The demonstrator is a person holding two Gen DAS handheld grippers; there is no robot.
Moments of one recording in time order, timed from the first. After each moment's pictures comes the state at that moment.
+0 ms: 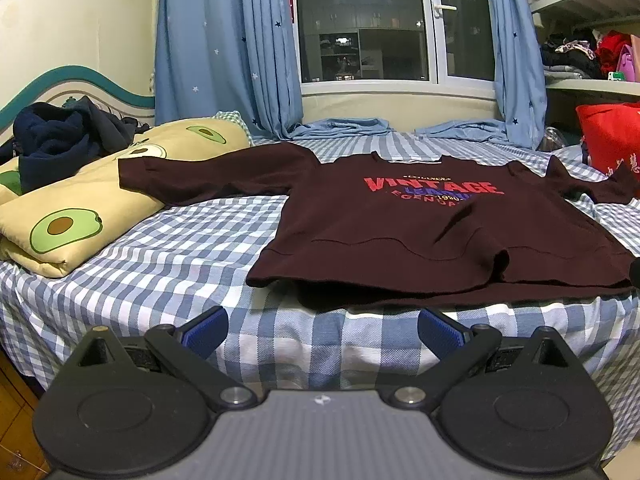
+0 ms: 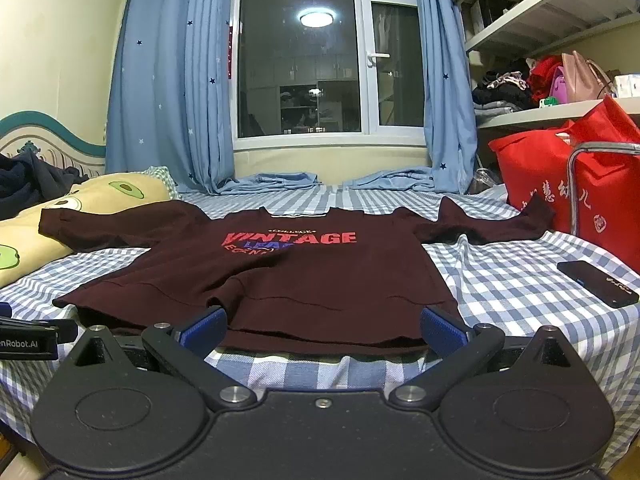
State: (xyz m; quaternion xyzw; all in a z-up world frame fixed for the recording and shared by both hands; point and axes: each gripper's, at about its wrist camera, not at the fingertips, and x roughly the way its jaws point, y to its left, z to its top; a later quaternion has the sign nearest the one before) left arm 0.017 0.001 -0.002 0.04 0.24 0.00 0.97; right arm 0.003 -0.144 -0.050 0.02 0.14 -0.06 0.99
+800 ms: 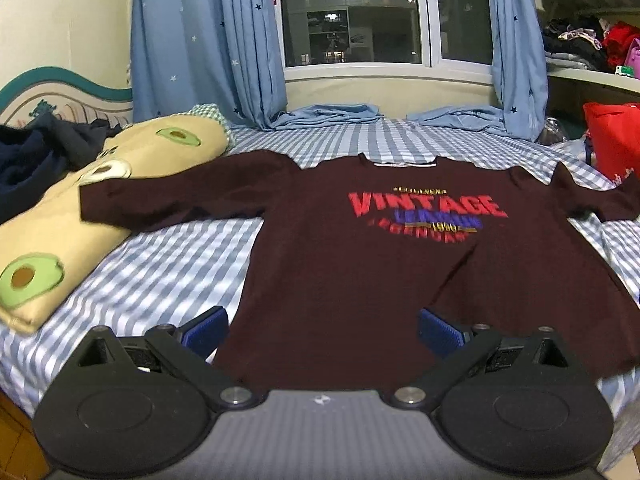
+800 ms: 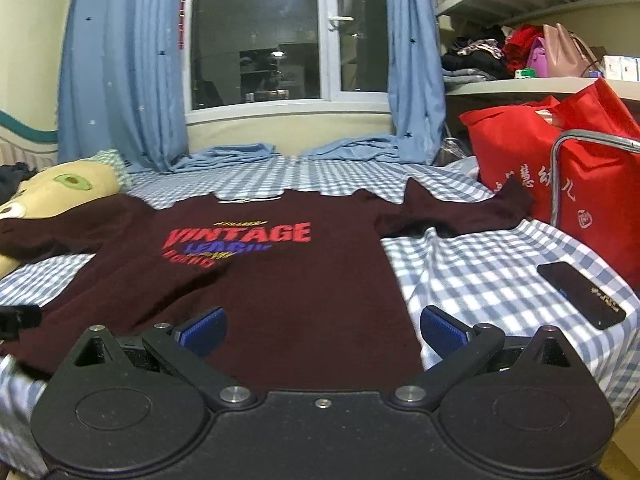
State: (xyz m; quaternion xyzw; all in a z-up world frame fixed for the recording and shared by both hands) left arm 0.125 -0.031 0.052 0.05 0.28 -0.01 0.96; right arm 0.089 -0.191 -0.007 0.04 0.21 -0.12 0.97
